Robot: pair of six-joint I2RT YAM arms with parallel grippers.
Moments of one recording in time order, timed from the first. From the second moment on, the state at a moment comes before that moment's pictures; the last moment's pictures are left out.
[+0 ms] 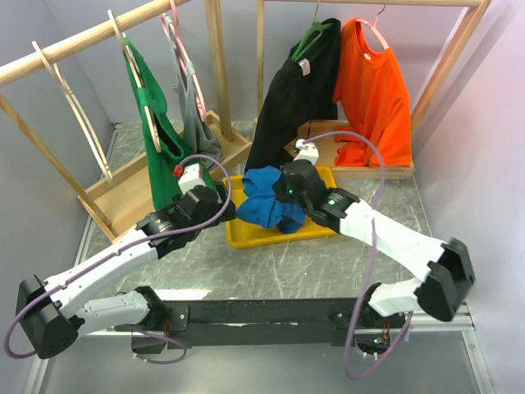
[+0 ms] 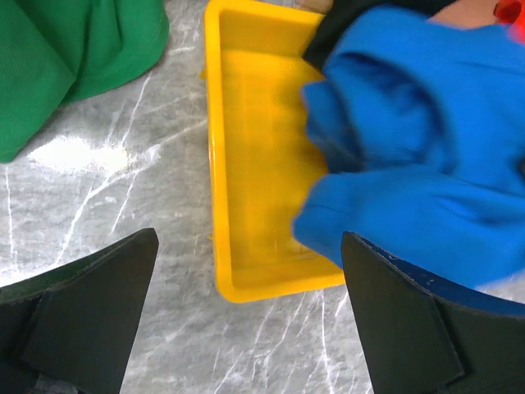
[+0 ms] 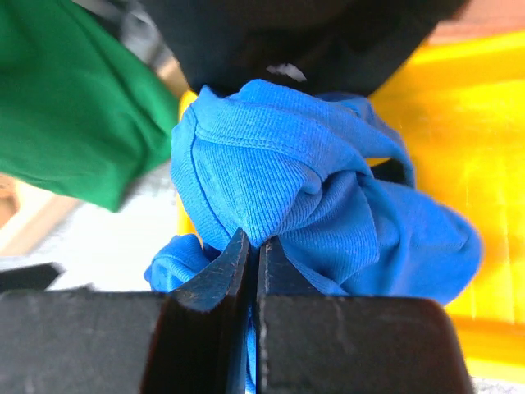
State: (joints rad) left arm -0.81 1.05 0.88 -0.52 -0.48 -0.87; right arm 0.79 1.35 1.09 -0.31 0.35 0.67
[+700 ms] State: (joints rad) left arm -0.75 0.99 0.87 -0.51 -0.44 -0.88; right arm 1.00 1.08 0.95 -0.23 0.19 0.69
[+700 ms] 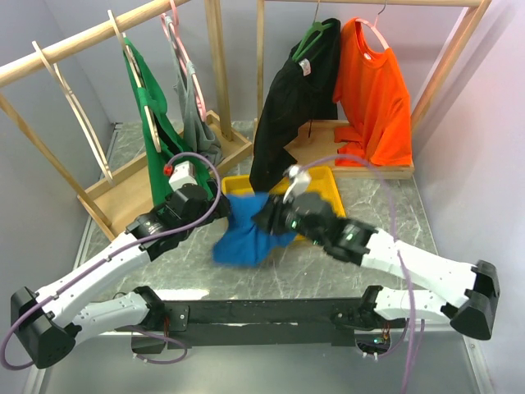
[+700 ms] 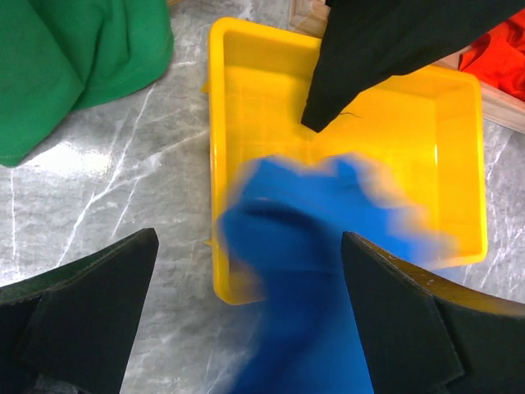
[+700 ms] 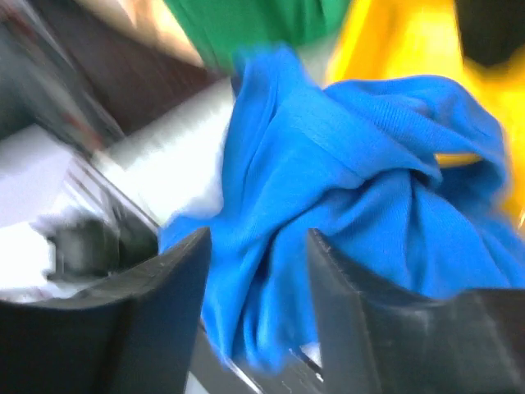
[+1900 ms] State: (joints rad) left arm -0.45 1.00 0.42 -0.16 -0.07 -1.13; right arm 0.71 1.61 1.00 -0.14 0.01 0.64
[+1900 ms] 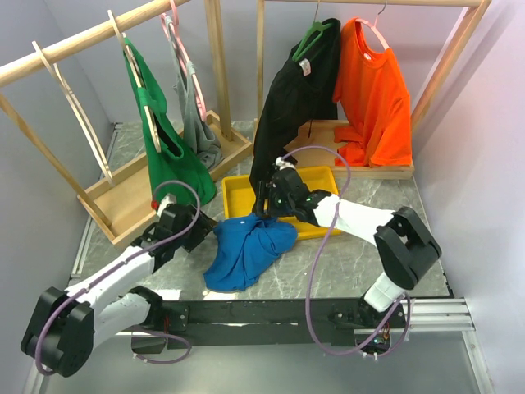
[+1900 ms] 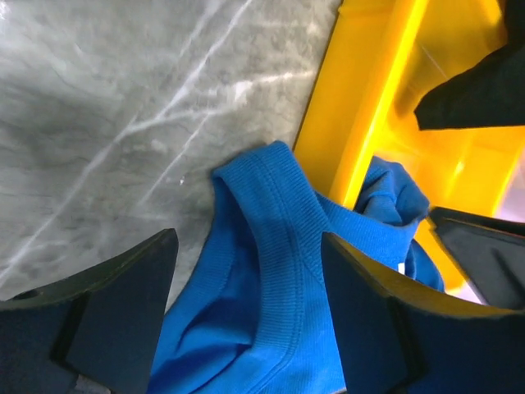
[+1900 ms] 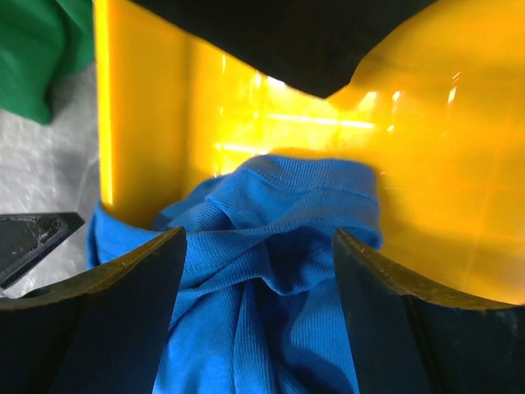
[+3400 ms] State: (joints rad) left arm -0.42 0.98 1.23 -0.13 0.16 -0.77; right arm 0.70 1.25 1.66 -0.52 0.40 0.46
